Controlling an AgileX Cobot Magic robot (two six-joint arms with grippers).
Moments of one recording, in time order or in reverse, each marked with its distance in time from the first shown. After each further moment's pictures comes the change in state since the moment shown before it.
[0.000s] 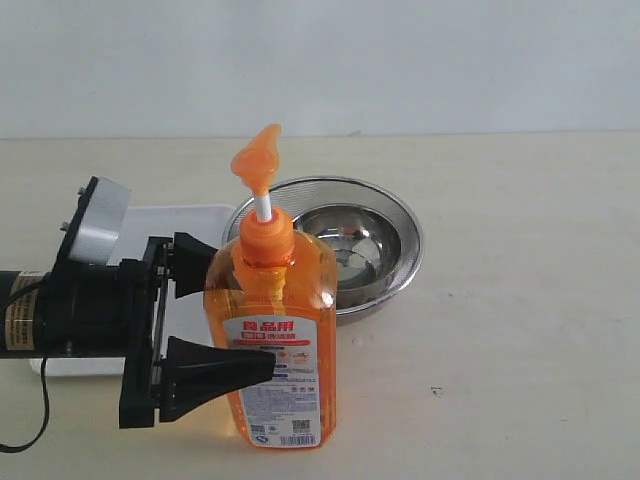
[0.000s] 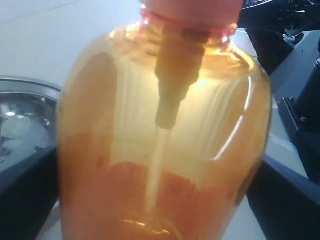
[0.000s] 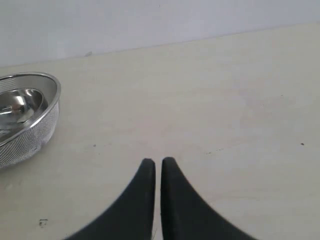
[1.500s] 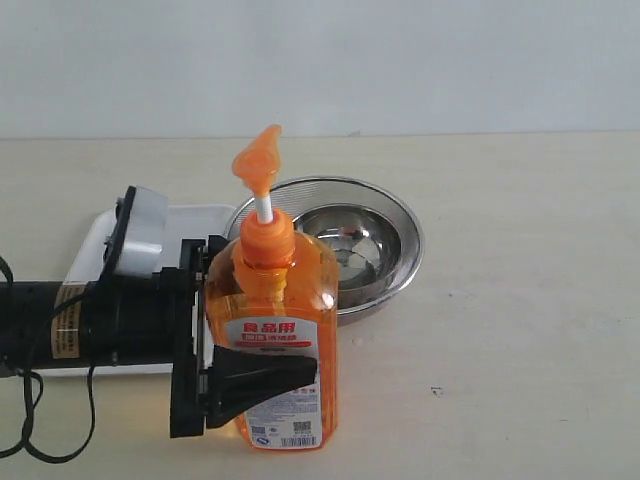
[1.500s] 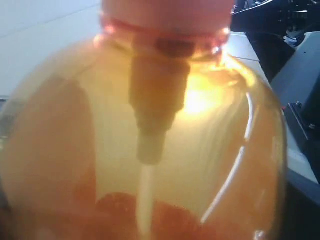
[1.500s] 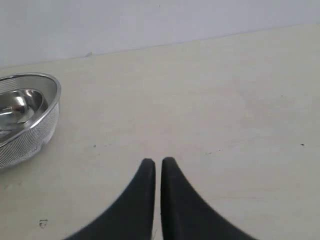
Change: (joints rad) left arm -0.129 0.047 -0.007 -0.167 0.004 0.104; right arm 0.000 0.000 0.000 0.000 0.000 0.000
